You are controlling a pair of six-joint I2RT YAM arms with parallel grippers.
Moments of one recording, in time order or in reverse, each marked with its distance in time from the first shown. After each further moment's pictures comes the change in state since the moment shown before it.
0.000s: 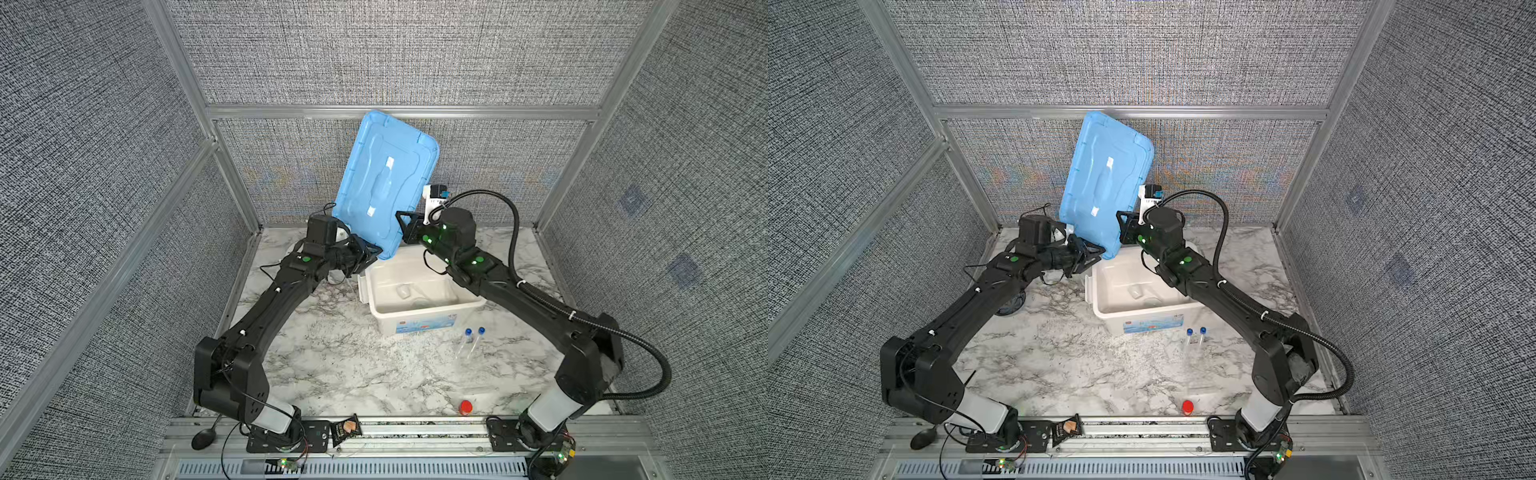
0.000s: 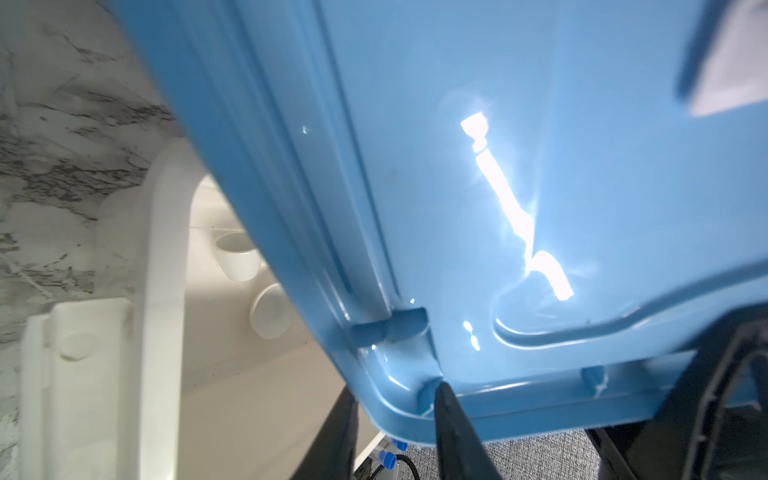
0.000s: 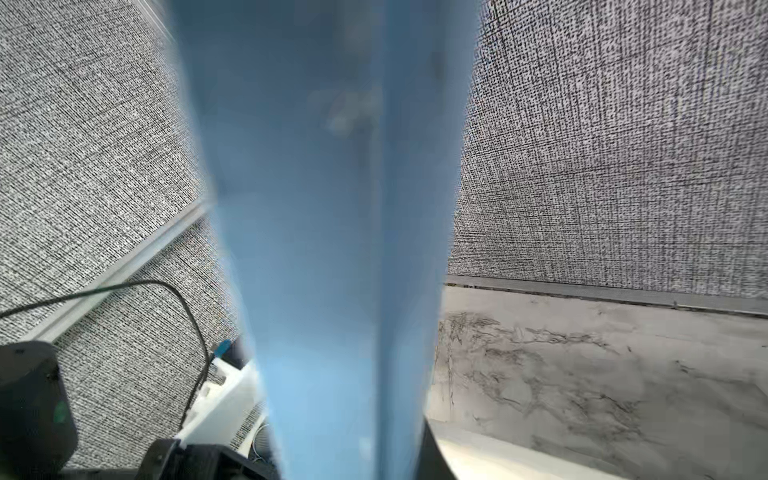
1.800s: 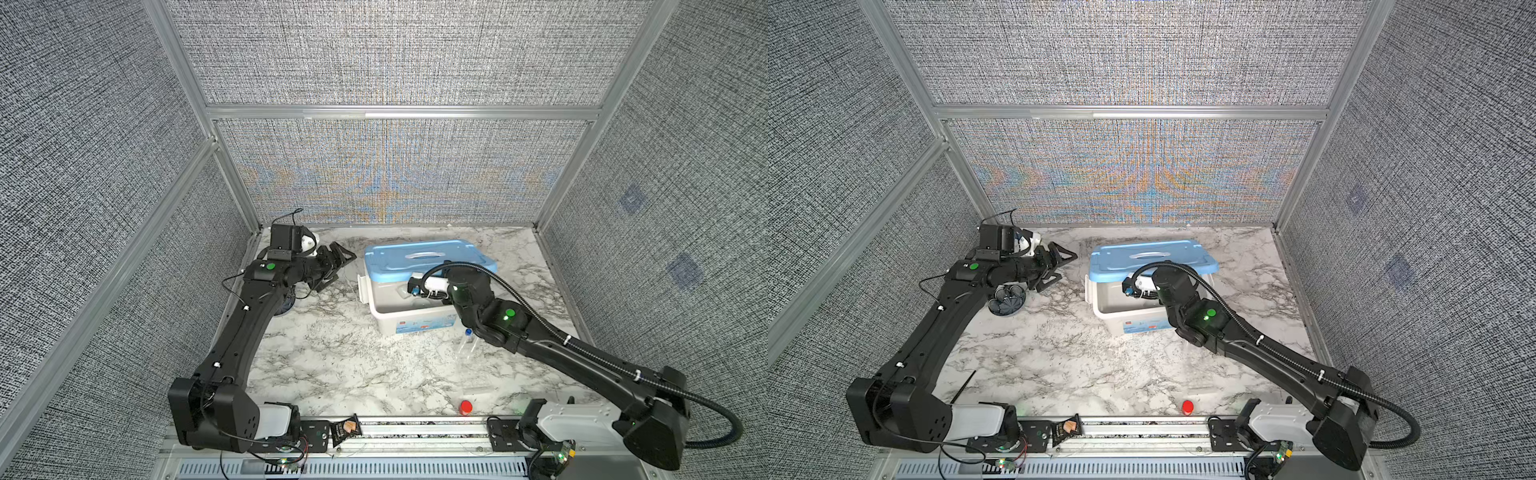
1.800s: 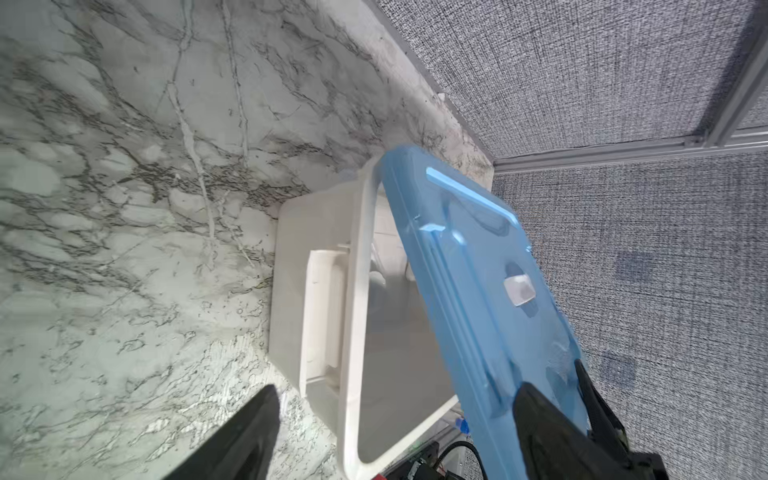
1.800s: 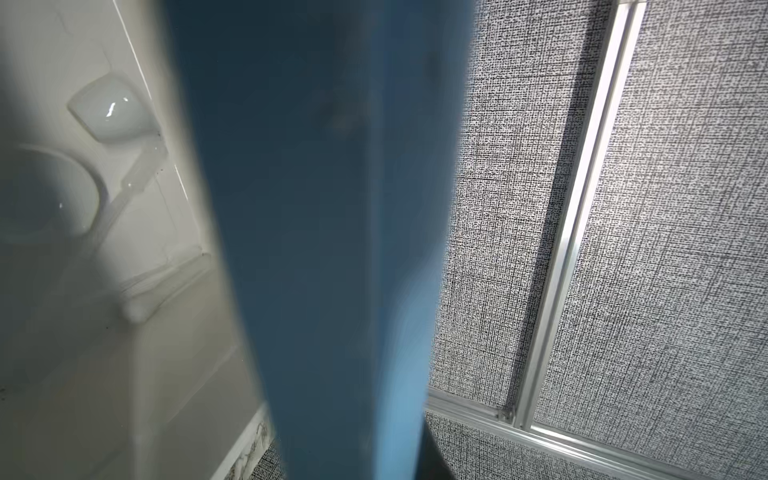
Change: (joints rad) left arm 0.193 -0.151 -0.037 -0.329 -0.016 0.303; right arm 0.220 -0.389 -0.412 -0.332 0.687 -1.721
